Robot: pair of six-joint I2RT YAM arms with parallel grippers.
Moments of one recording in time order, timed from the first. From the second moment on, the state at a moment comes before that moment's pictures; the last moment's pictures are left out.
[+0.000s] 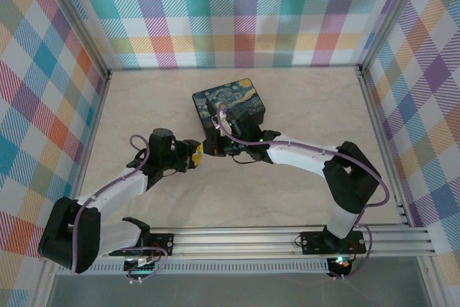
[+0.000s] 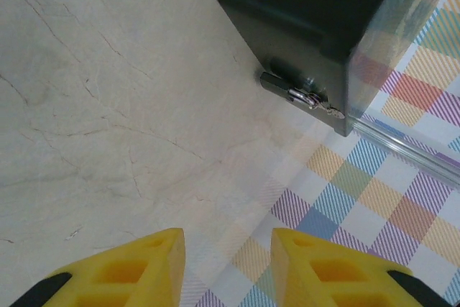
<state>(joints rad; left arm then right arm) -0.38 1.18 0.53 0.00 0.37 -1.66 0.86 1.72 1.14 0.01 -0.48 0.80</state>
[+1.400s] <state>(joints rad) -0.38 1.24 0.53 0.07 0.39 -1.72 0.82 1.75 1.12 0.04 -0.49 0.79</state>
